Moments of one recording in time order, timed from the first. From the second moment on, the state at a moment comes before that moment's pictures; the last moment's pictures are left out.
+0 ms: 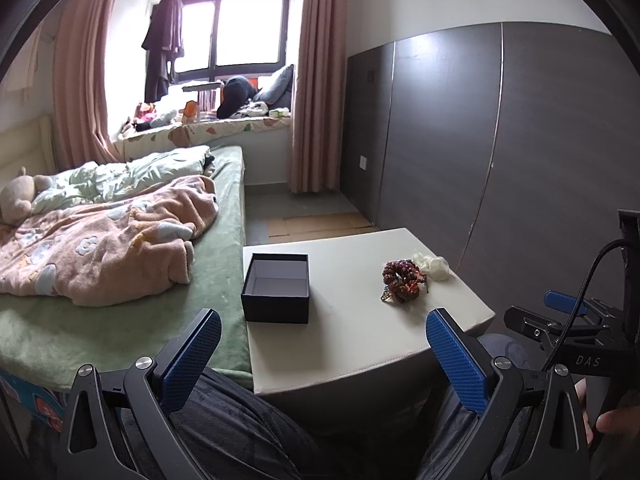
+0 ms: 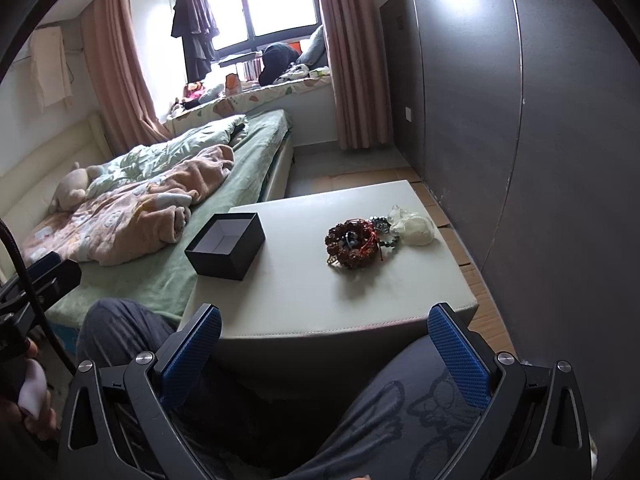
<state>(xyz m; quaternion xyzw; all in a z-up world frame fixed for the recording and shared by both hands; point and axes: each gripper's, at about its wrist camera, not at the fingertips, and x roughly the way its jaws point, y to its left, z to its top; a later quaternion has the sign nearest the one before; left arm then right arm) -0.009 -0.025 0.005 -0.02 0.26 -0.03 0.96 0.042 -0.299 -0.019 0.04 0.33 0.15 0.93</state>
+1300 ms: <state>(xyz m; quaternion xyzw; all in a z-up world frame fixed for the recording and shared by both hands) -0.021 -0.023 0.010 -0.03 0.24 -0.01 0.97 0.032 -0.314 -0.014 0.05 0.31 0.13 0.94</state>
